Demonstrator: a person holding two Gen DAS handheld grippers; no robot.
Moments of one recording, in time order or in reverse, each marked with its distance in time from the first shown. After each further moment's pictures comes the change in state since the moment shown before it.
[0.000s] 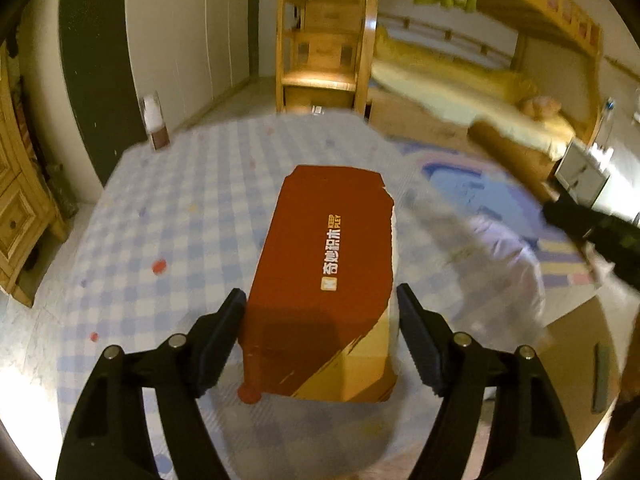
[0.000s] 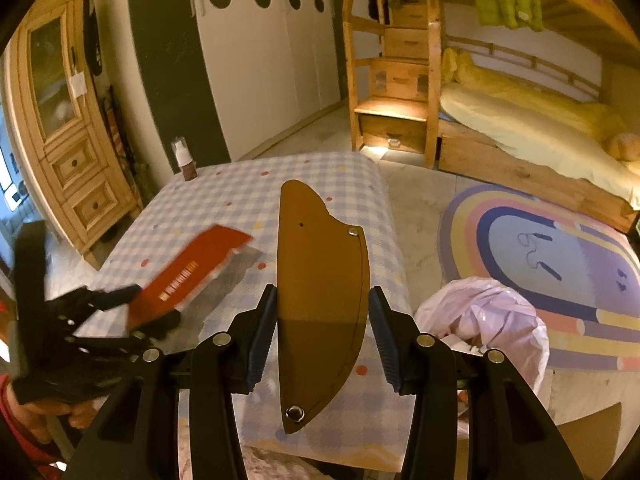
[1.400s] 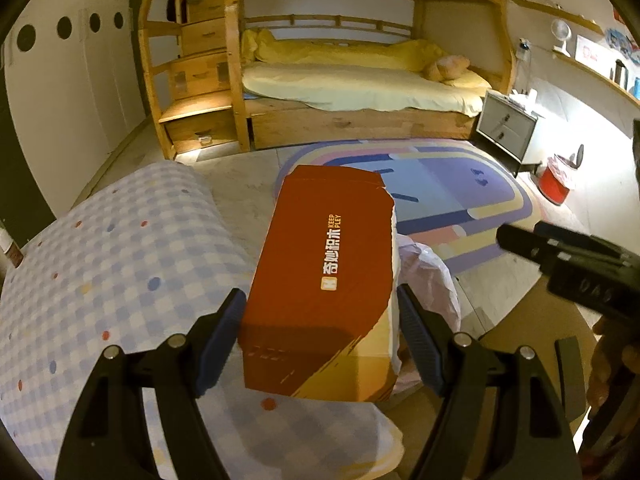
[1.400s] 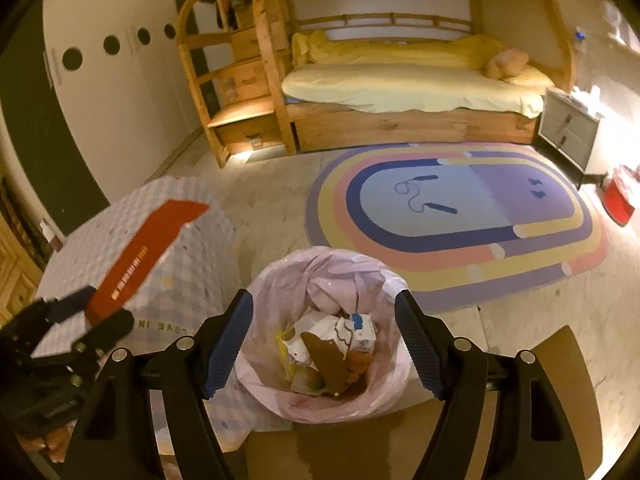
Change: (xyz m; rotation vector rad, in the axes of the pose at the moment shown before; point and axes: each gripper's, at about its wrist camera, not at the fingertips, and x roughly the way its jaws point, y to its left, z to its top) left arm 0.067 -0.208 0.036 0.283 0.007 -0.206; right arm -0.037 -0.196 -0.052 0.362 -0.015 -0.294
